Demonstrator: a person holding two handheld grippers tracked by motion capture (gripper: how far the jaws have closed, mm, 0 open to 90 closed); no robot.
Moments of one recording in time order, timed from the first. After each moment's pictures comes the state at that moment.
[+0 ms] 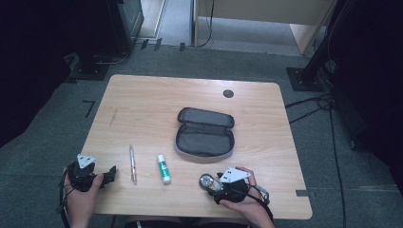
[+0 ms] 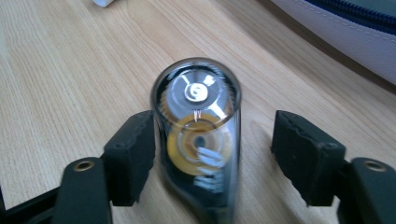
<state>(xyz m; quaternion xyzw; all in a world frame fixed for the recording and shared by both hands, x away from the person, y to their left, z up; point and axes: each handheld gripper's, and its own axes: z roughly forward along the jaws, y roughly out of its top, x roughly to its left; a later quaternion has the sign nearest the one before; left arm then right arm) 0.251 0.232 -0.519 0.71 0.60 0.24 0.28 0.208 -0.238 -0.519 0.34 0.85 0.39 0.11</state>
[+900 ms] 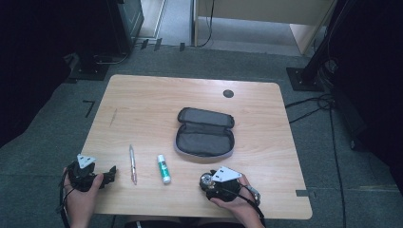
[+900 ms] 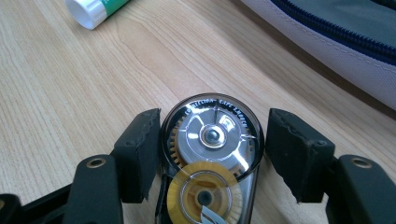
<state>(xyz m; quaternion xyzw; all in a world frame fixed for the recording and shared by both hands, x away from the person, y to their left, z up) 0.251 0.231 -0.519 0.71 0.60 0.24 0.28 0.213 -0.214 -0.523 0.35 0.84 0.39 0.15</state>
